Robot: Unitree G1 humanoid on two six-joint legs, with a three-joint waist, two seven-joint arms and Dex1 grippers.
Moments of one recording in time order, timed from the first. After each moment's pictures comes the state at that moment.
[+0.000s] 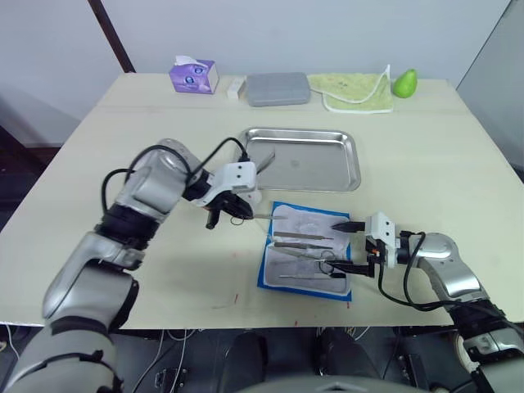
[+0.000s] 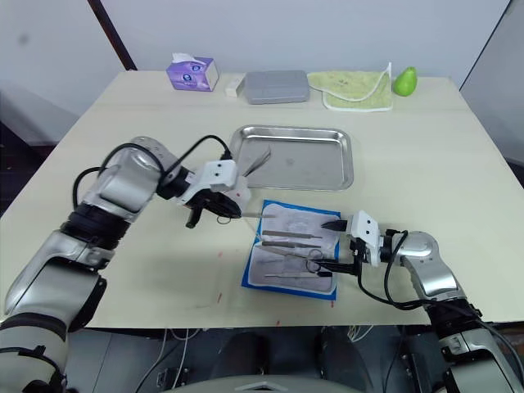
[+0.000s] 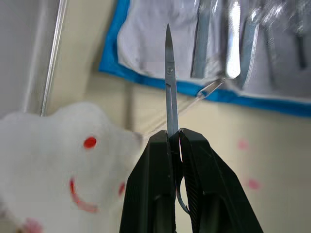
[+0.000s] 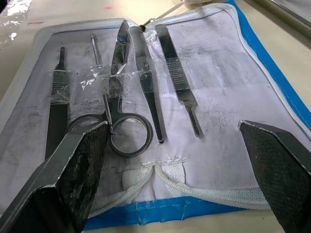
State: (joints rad) left arm -0.83 0.82 -0.35 0.16 -0.03 0.54 -1.54; right arm -0.27 -0.51 0.20 0.22 0.23 -0.02 1.17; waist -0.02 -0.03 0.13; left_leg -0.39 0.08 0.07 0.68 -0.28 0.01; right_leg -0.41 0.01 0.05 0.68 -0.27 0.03
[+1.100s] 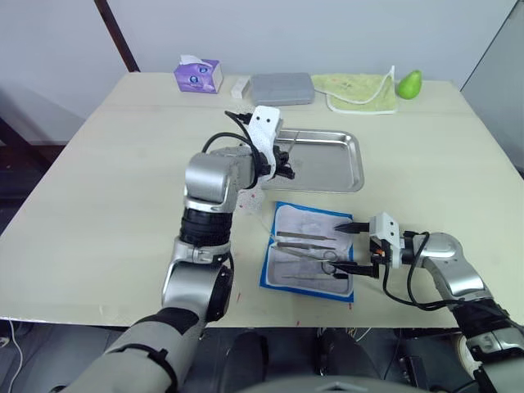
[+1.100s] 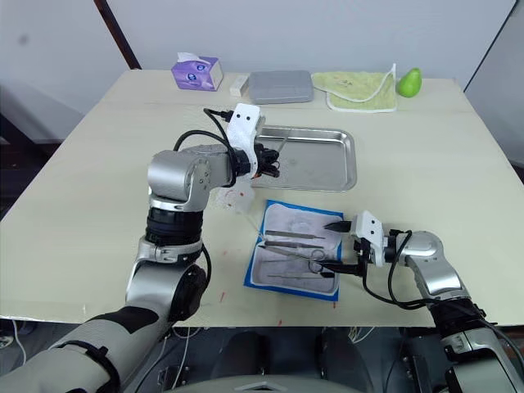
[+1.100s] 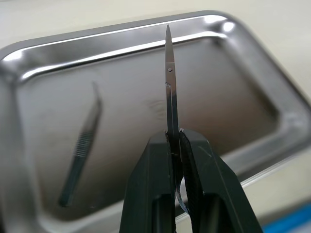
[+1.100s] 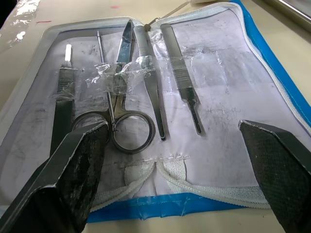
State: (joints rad) left arm -0.97 0.11 0.03 0.16 -0.10 1.21 -0.23; right arm -0.27 -0.53 0.19 0.24 0.25 -0.03 1.22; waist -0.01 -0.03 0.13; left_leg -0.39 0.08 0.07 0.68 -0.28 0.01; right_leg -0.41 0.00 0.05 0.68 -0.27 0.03
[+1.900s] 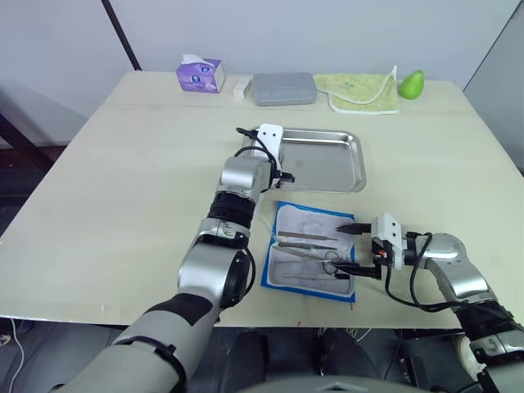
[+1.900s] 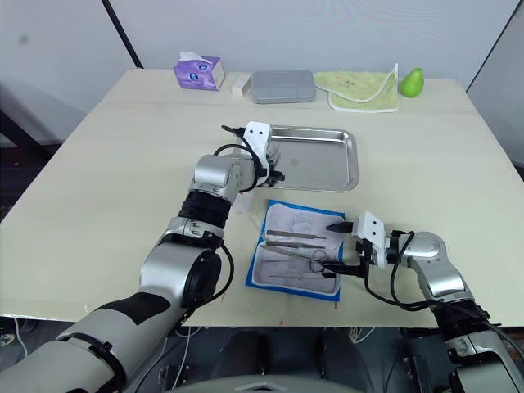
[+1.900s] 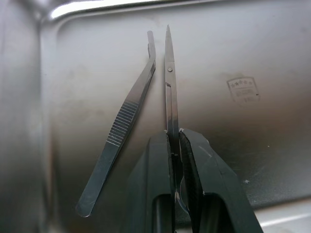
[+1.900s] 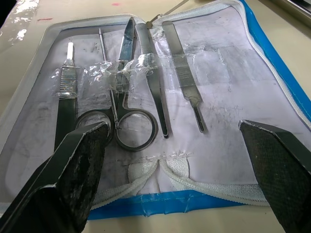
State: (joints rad) left arm -1.07 0.06 0.07 0.66 -0.06 0.93 -0.04; right arm -0.26 -0.54 0.19 0.21 0.25 -0.01 1.21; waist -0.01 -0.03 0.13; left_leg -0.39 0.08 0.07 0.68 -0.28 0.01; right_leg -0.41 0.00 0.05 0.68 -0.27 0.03
